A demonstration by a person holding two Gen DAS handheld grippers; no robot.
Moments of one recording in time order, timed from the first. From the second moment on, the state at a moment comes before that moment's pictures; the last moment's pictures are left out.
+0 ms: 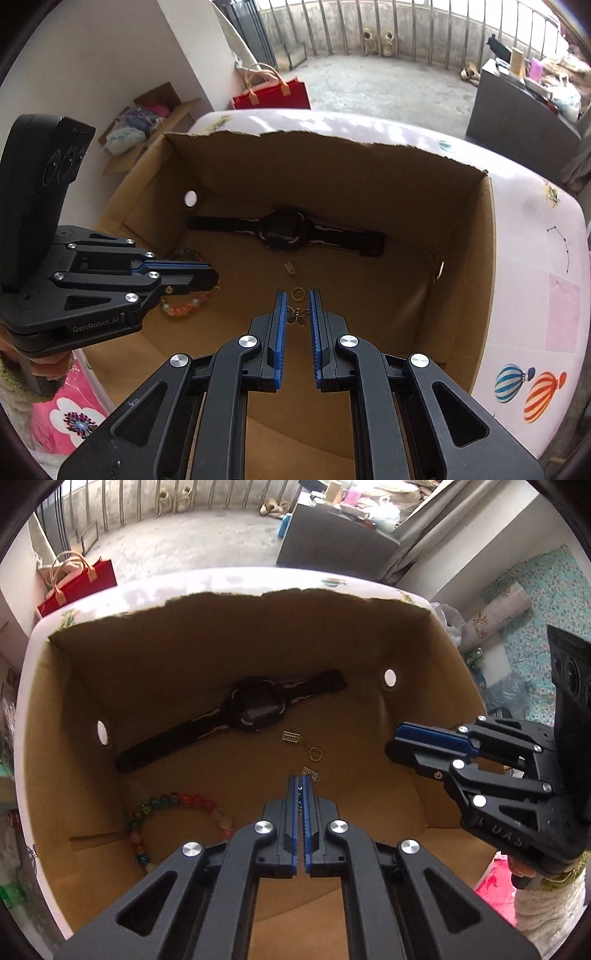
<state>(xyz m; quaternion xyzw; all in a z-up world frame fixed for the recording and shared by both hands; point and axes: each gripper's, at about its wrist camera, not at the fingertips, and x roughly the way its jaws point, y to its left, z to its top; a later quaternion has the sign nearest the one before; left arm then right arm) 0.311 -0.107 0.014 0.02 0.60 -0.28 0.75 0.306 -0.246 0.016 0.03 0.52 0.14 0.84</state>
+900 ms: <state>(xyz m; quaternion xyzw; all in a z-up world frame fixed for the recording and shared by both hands) 0.233 -0.070 0.115 0.02 0.43 -0.30 0.85 0.192 -0.294 0.104 0.07 0.36 0.17 0.92</state>
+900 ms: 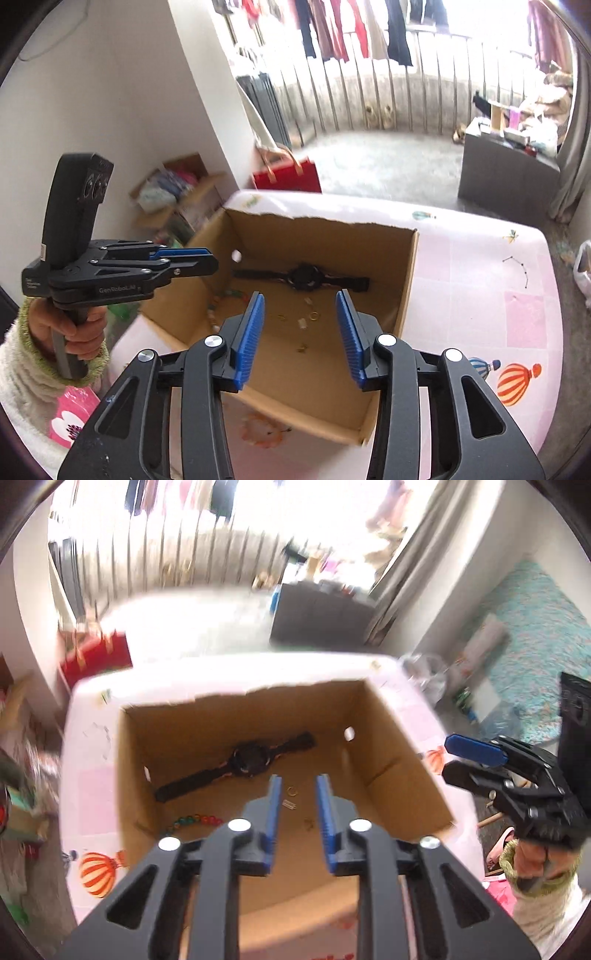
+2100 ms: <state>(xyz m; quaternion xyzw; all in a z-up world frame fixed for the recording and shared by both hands) 0.096 -0.011 -0.027 0.08 0.42 -0.16 0.89 0.117 -0.171 -0.047 0.01 0.41 0.20 0.89</state>
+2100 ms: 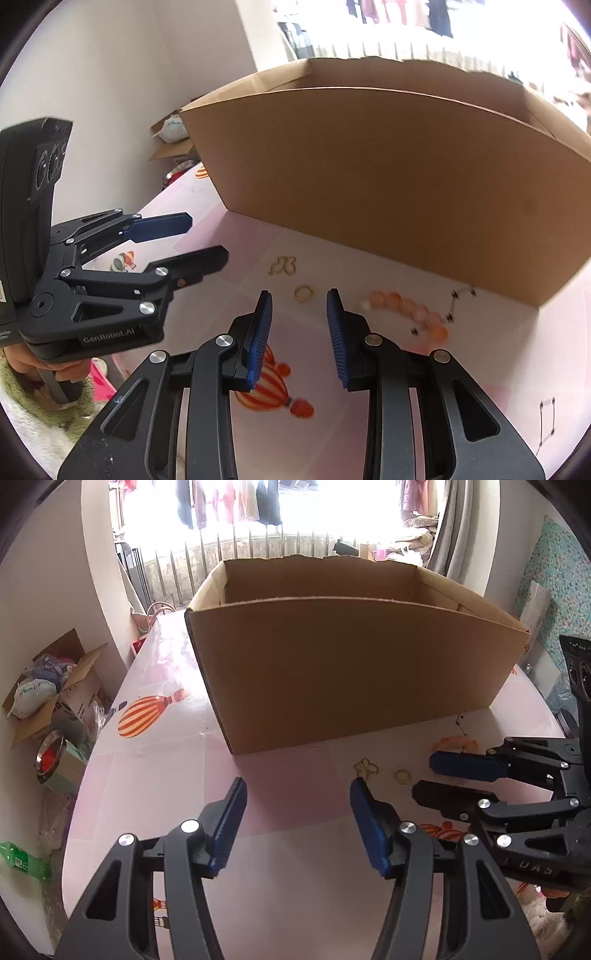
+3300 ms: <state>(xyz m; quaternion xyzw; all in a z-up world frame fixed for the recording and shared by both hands) 0.099 -0.046 -0.032 0.08 0.41 -0.23 0.88 0.085 -0.195 -0.052 0.00 0.42 0.17 0.89</state>
